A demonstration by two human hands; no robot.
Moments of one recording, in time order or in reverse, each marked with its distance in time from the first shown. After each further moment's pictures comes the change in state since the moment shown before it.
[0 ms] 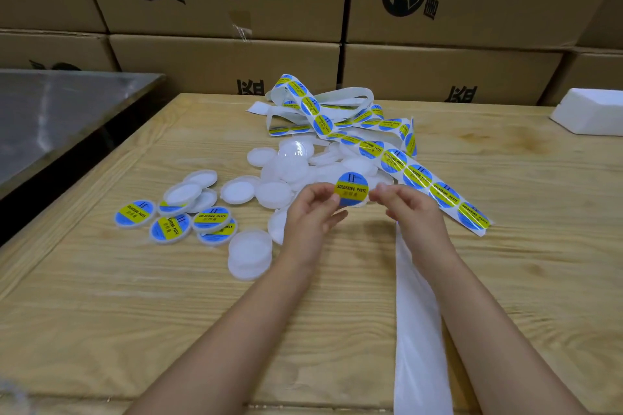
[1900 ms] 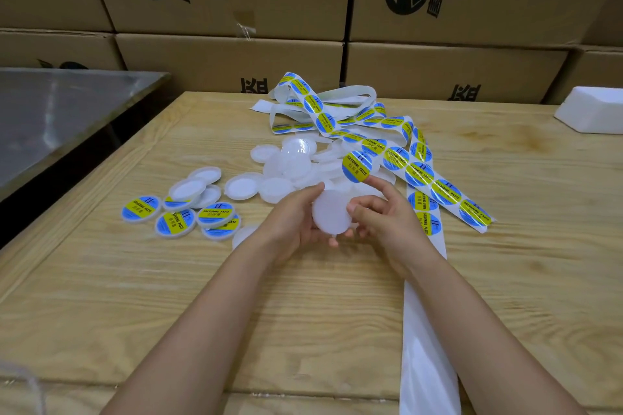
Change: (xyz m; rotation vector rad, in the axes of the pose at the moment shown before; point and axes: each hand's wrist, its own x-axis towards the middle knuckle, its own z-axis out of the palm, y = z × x) left_hand 0.009 0.025 -0.026 0.161 -0.277 -0.348; right_hand -0.013 -0.008 0.026 0.230 -0.155 0.144
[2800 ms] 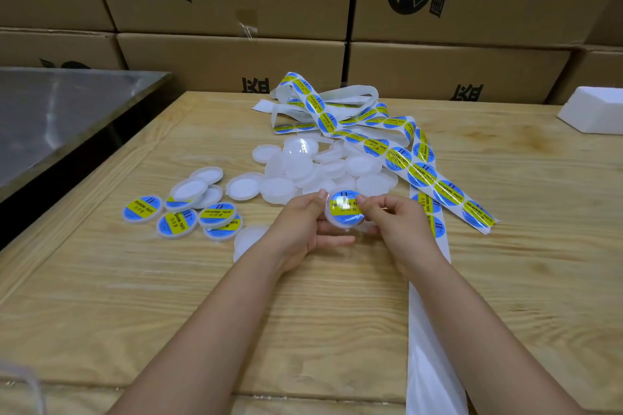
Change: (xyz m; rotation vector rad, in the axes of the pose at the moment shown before) left_hand 0.005 -0.013 0.001 -0.024 0.061 0.051; right_hand 0.004 0.006 -0.004 -0.249 0.185 -0.055
